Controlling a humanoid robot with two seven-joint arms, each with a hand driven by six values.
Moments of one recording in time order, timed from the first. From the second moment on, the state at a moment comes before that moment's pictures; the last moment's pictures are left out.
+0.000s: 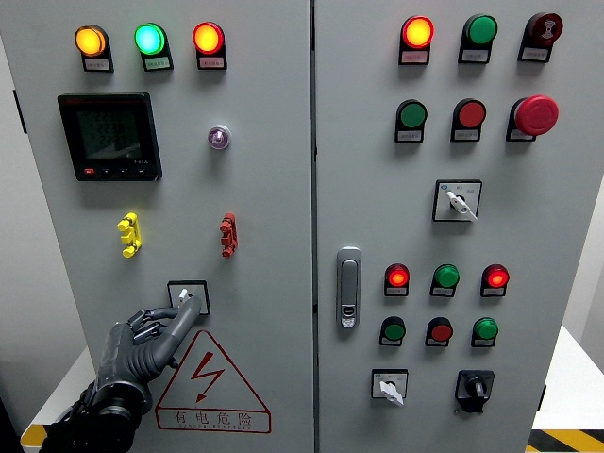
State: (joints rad) left arm -0.55 -0.09 -1.46 -1.60 1.51 0.47 0.62; right arm -0.03 0.12 -0.03 -0.16 0.09 0.17 -0.04
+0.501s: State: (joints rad) left arm -0.56 -0.09 -1.46 -1.59 1.51 0.47 0.62; right arm -0.03 0.12 -0.03 -0.16 0.09 0.17 -0.04
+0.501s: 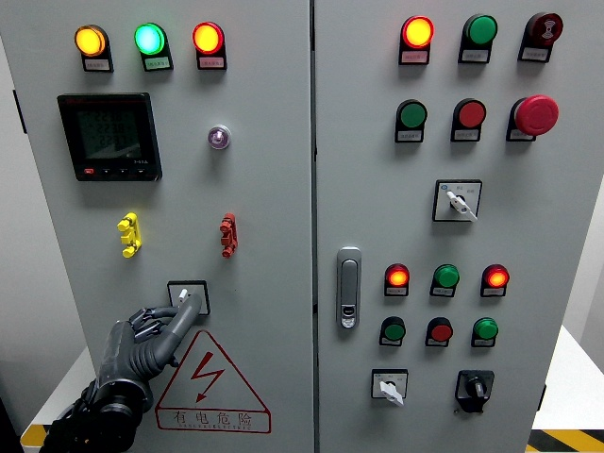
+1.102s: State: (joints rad) left arm -0.56 -0.09 -1.46 -1.59 1.51 0.47 0.62; right arm -0.03 0.12 -0.03 -0.16 0.09 0.17 -0.04
